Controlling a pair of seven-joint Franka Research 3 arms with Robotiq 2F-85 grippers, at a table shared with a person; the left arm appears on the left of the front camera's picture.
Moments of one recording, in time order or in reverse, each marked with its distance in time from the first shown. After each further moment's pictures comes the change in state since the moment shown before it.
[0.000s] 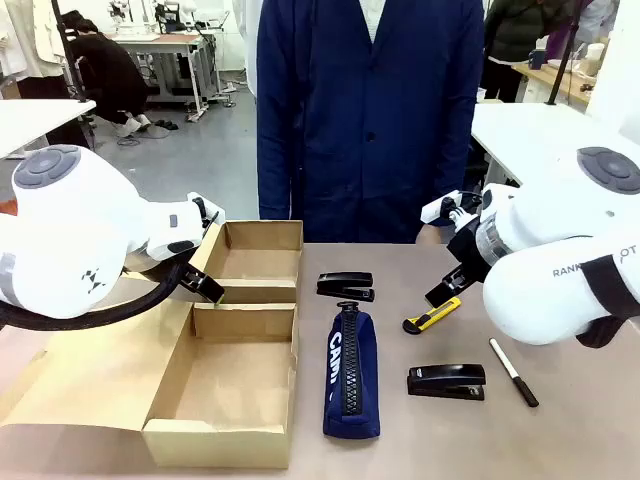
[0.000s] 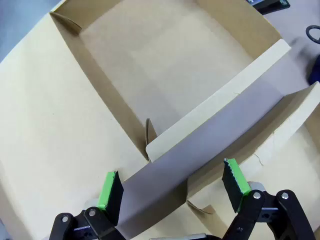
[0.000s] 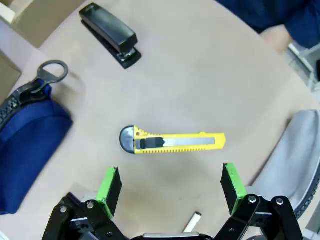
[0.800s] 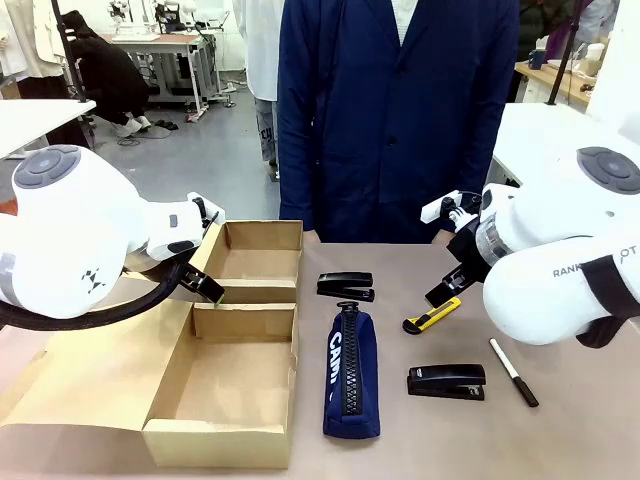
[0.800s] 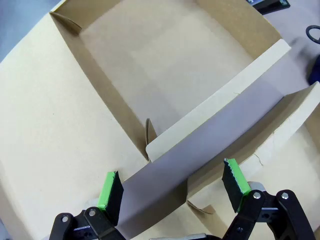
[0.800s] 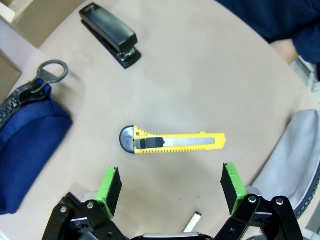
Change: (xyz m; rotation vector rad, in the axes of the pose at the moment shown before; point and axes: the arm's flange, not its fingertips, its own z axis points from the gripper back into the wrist) left arm 0.000 0.000 0.000 0.000 0.000 0.000; right arm 0.000 0.000 0.000 0.000 0.000 0.001
